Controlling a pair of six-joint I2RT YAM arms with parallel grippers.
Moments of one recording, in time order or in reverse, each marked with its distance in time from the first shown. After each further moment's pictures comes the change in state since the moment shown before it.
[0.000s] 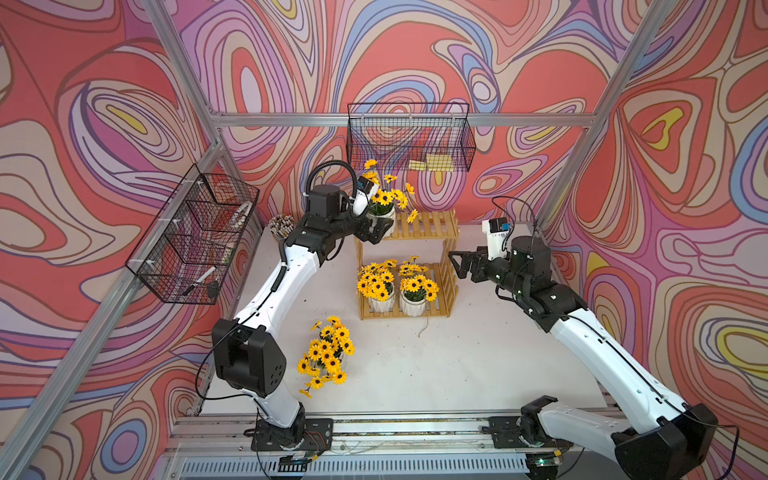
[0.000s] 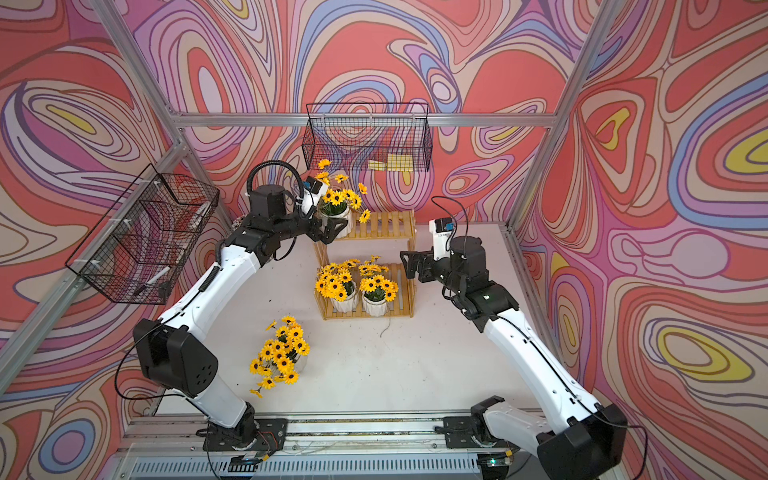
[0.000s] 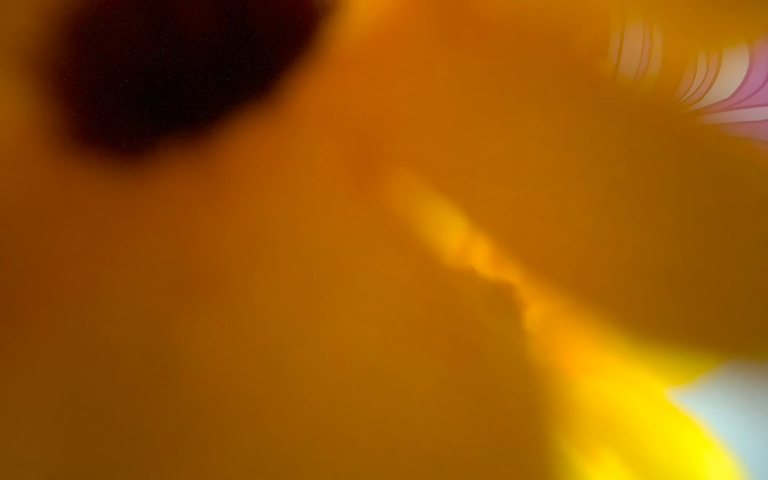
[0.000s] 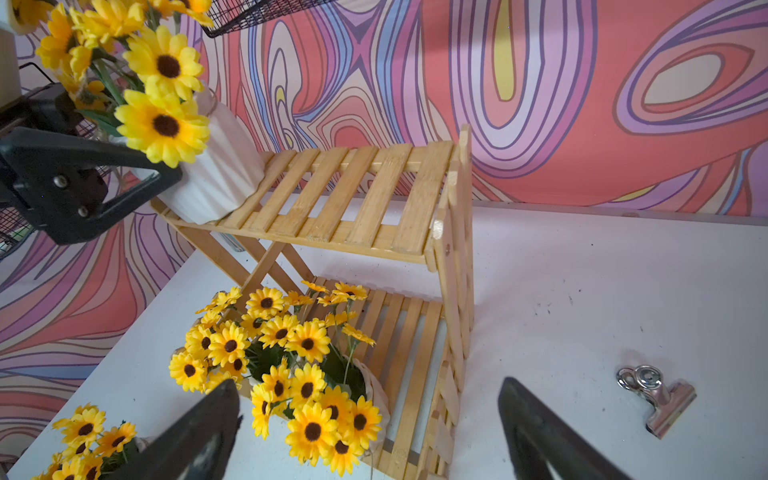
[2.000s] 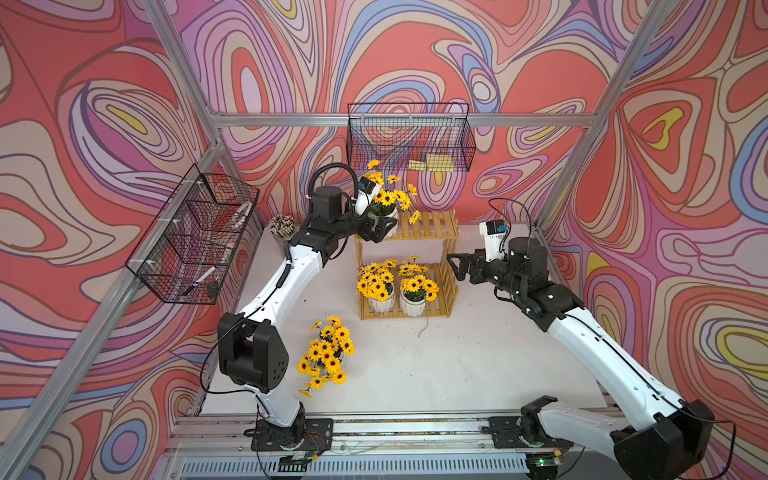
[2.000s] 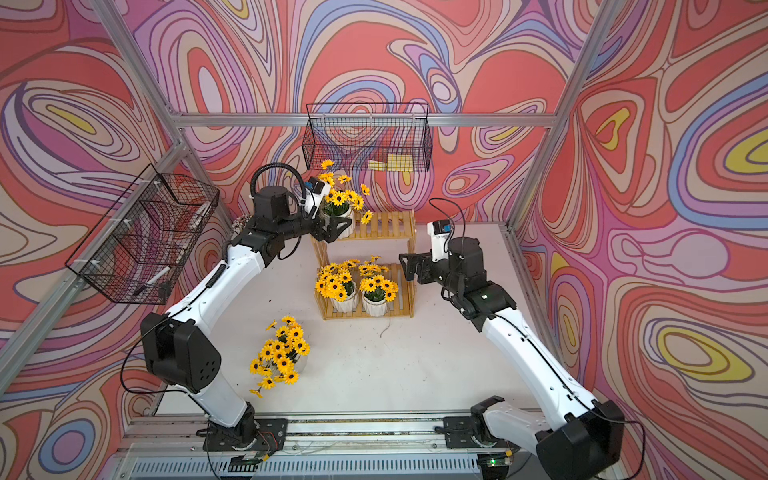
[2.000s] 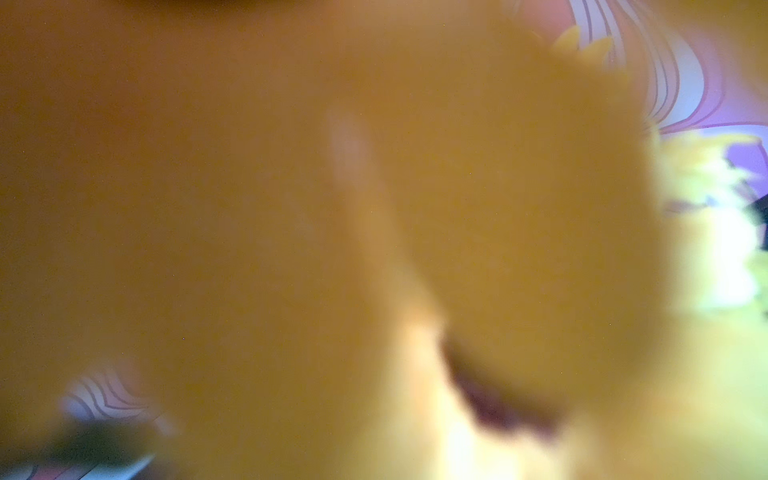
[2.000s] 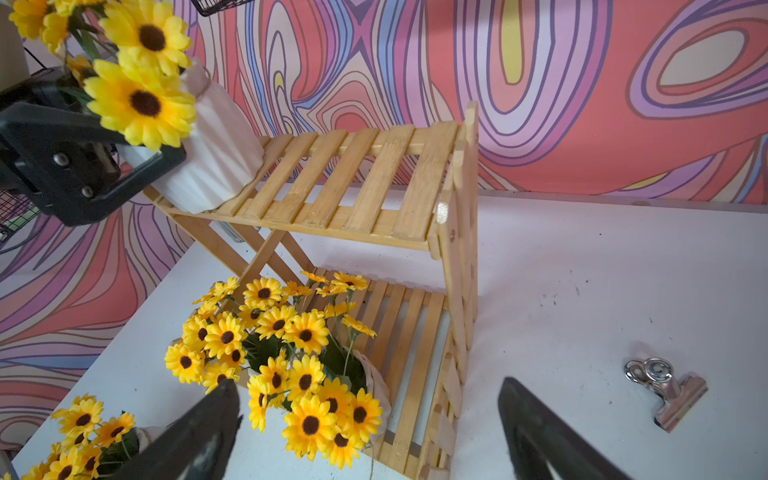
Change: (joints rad) left arm 0.000 0.025 -0.031 0.101 0.062 -0.033; right arm 0.000 0.012 -0.013 0.000 -0.013 0.000
